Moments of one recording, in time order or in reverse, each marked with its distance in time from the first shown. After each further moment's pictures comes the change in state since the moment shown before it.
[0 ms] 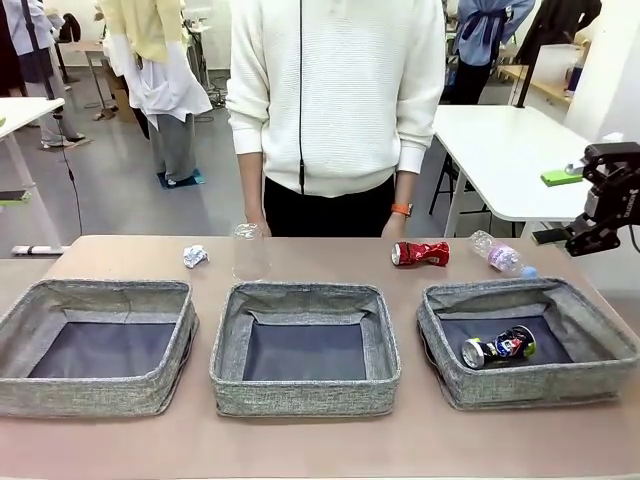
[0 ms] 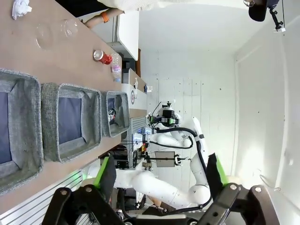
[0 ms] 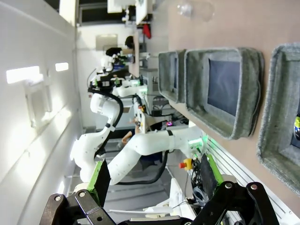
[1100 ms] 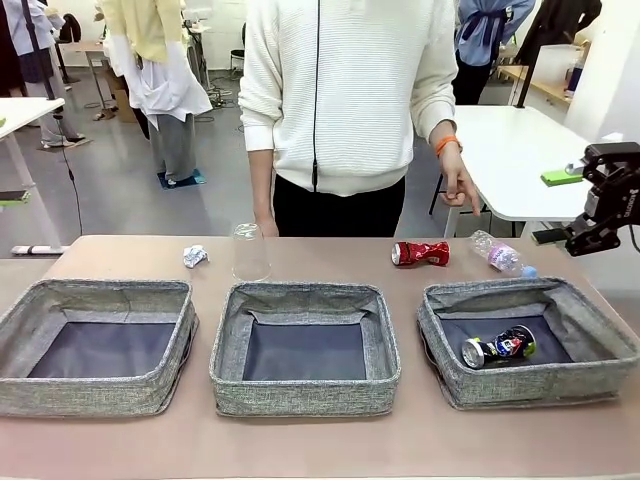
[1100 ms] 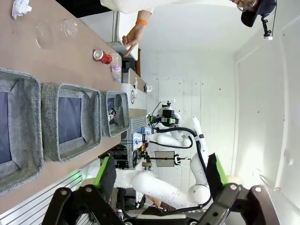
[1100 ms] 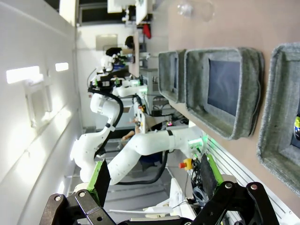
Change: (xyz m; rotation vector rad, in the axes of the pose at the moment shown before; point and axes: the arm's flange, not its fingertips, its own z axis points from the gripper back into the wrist) left arm 0.000 0.000 0.000 -0.001 0.001 0.001; right arm 0.000 0.000 0.000 0.000 0.000 0.000
